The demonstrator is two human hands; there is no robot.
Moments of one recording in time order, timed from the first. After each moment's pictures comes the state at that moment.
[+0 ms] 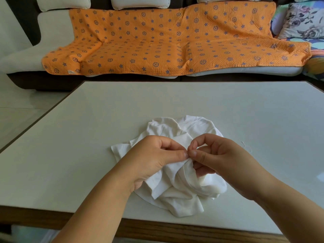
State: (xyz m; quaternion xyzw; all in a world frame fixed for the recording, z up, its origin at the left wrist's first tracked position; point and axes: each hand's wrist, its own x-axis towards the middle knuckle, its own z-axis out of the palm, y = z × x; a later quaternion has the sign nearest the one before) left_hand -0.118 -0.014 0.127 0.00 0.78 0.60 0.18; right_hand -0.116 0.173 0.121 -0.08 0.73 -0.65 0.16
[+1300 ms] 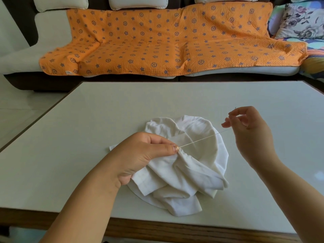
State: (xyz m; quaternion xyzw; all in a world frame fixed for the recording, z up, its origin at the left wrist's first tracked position) left_hand -0.117 -0.026 0.139 -0.02 0.75 0.63 0.19; right_hand -0.165 0.215 0.103 0.07 0.84 -0.50 -0.19
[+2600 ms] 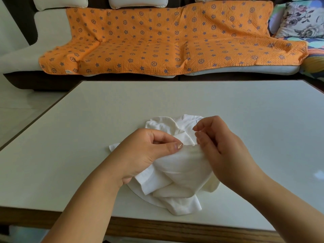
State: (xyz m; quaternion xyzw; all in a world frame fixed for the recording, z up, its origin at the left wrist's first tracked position) left_hand -0.118 -0.022 0.138 0.03 0.78 0.60 0.15; right_hand -0.115 0.171 0.117 -0.15 0.88 -0.44 -0.11
